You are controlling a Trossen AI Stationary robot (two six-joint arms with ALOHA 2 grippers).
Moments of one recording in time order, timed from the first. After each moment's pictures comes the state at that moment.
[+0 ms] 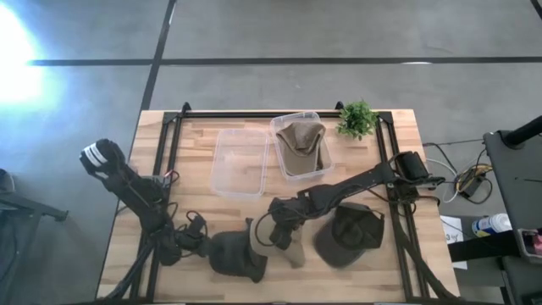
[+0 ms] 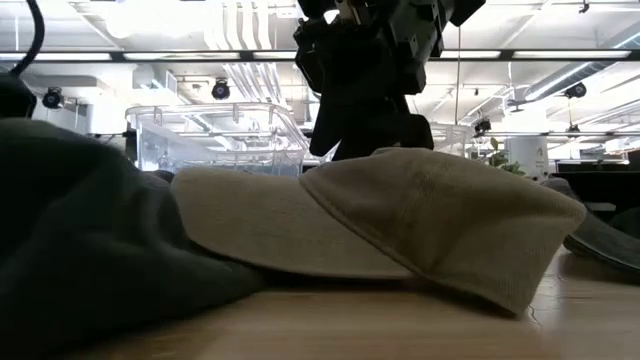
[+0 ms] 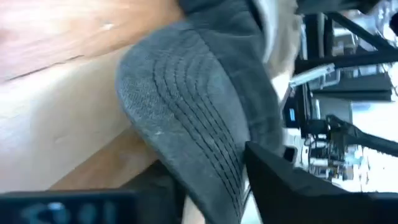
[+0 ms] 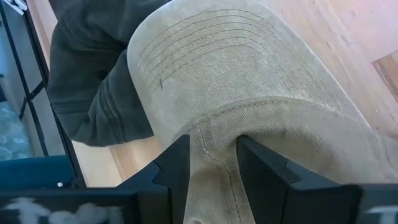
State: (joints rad) left arm -0.97 1.39 0.36 0.39 -0.69 -1.89; right arm 0.25 1.94 1.37 -0.41 -0.13 0.86
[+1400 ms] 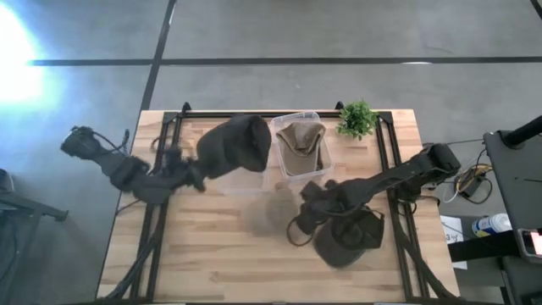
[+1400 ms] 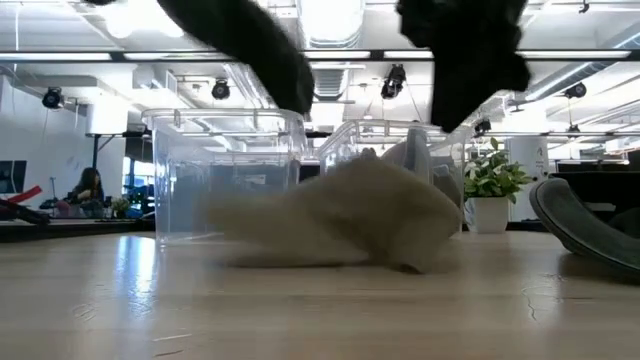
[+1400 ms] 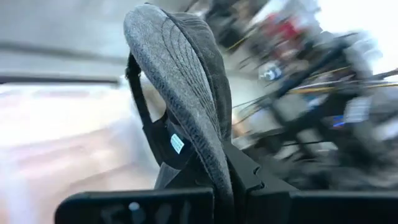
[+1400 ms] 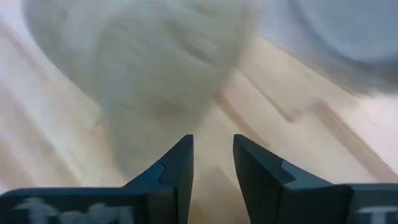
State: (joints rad) left arm -0.51 0.92 1.06 -0.63 -1.04 -1.20; right arm 0.34 1.64 1.27 -0.88 0.30 1.08
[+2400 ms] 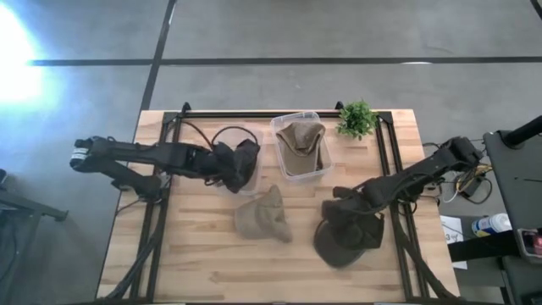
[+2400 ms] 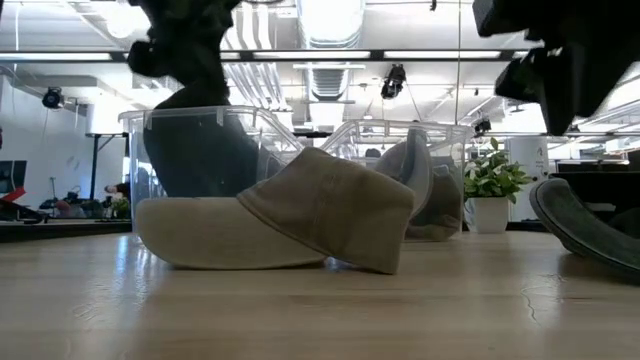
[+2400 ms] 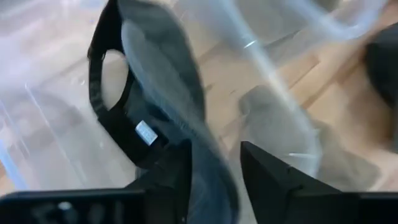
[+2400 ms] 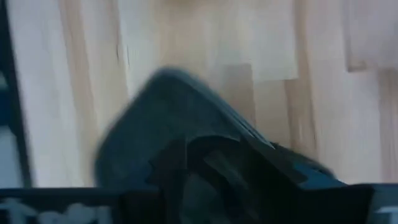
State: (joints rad) left arm -0.06 1.25 1.15 -0.90 -0.32 -0.90; right arm 0.40 1.41 1.01 -0.83 -0.04 0.52
